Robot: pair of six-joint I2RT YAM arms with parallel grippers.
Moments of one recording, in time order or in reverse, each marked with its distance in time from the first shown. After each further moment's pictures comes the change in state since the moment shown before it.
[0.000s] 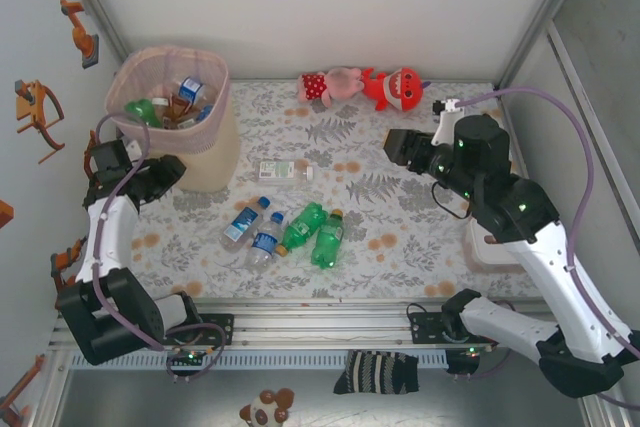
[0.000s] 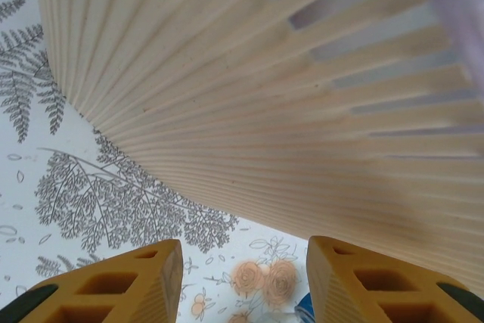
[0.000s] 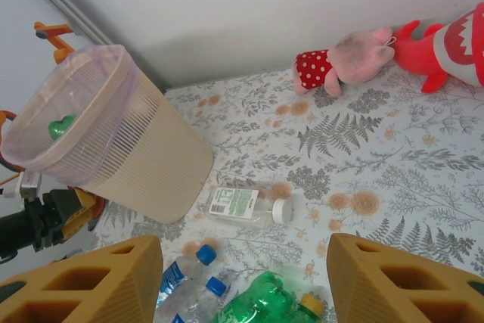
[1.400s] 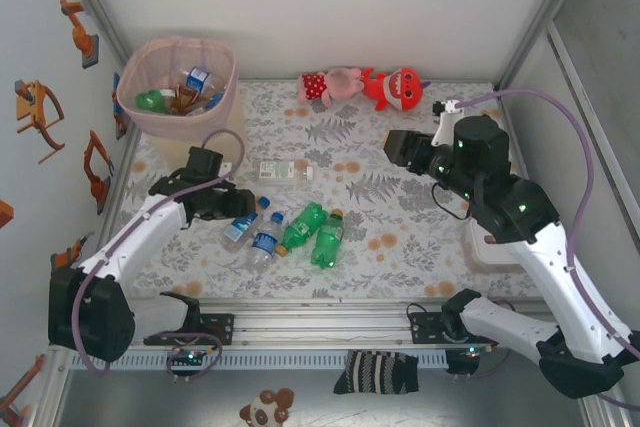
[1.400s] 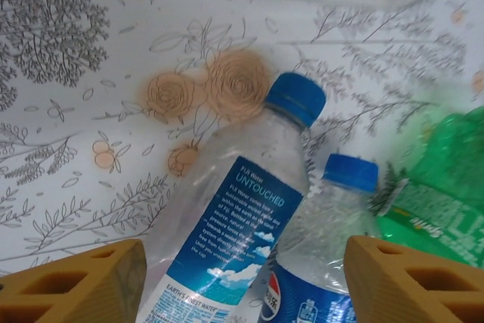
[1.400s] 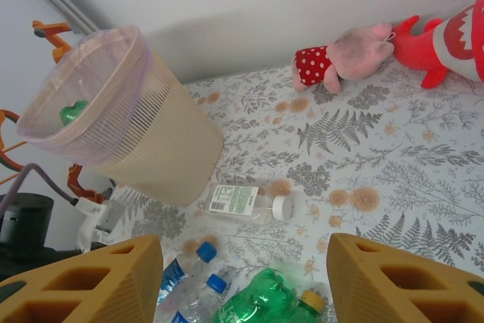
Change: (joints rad) left arm -0.646 0.003 -0.033 -0.236 -0.327 0.099; right arm 0.000 0.003 -0.004 -0.002 -0.004 0.008
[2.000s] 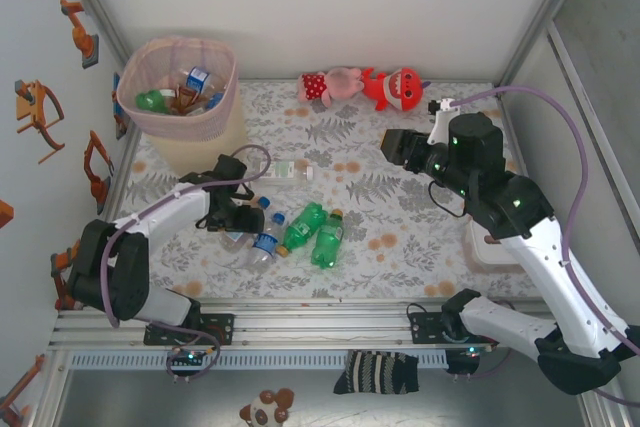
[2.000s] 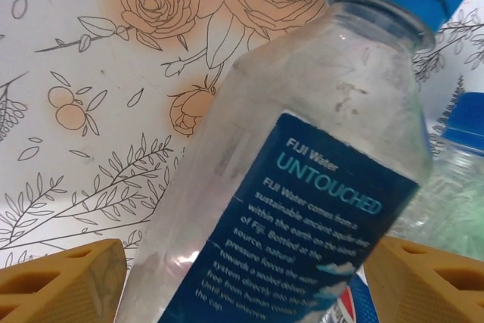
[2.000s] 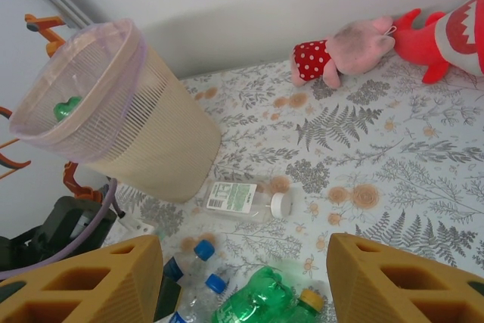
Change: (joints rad) left arm -0.070 0.221 -0.008 -0.024 -0.072 0.054; right arm 0.000 0.021 0.000 0.005 -0.002 0.000
